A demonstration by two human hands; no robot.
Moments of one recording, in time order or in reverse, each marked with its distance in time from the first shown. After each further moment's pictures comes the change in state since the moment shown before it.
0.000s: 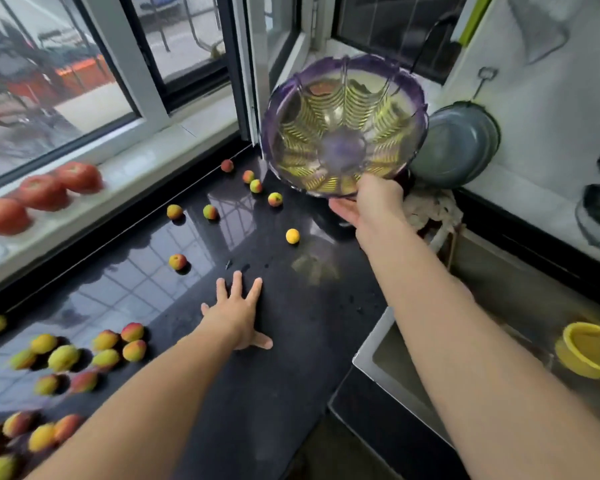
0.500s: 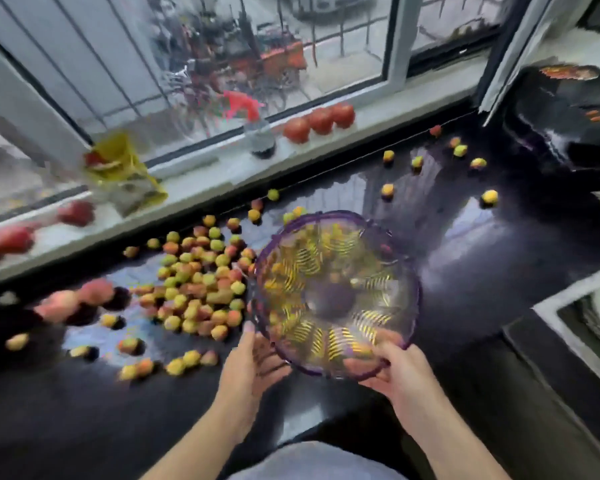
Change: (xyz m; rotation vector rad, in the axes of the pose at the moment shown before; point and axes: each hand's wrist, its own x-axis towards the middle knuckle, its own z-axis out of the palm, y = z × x) left_hand -0.373 -0.188 0.204 -2.163 0.519 -0.490; right_hand -0.374 0.276 -0.078 -0.471 -0.511 0.410
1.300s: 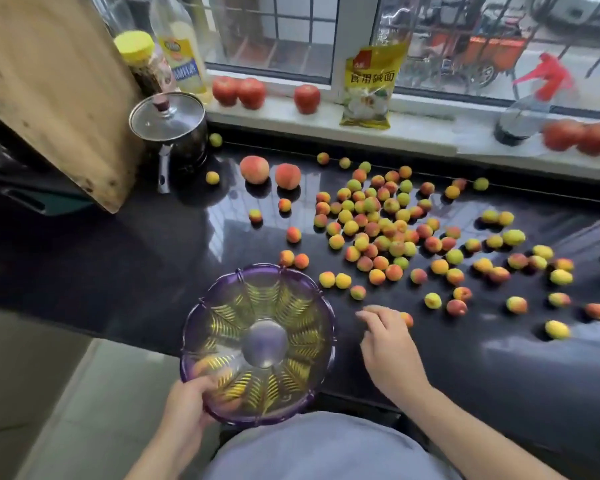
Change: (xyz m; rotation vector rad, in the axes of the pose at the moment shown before) left_hand -0.092 -0.105 -0.306 -0.525 0.562 -0.021; right_hand 0.039 0.166 0.165 -1.588 -0.430 -1.177
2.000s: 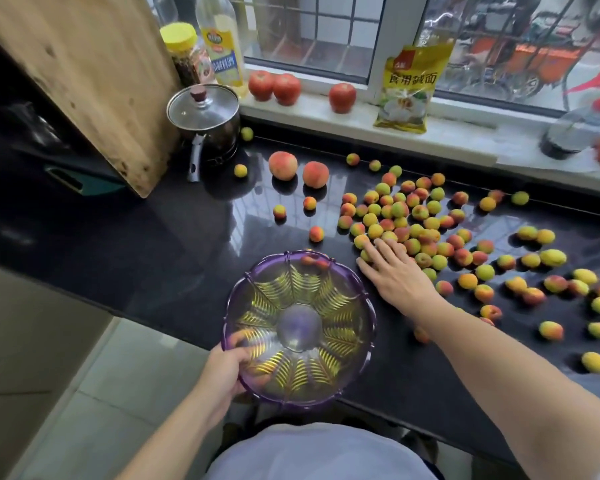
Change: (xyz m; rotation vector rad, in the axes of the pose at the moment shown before) left_hand 0.036 -0.008 0.025 0.113 -0.047 0.015; right_hand 0.155 0.047 0.014 -0.790 -0.175 -0.664
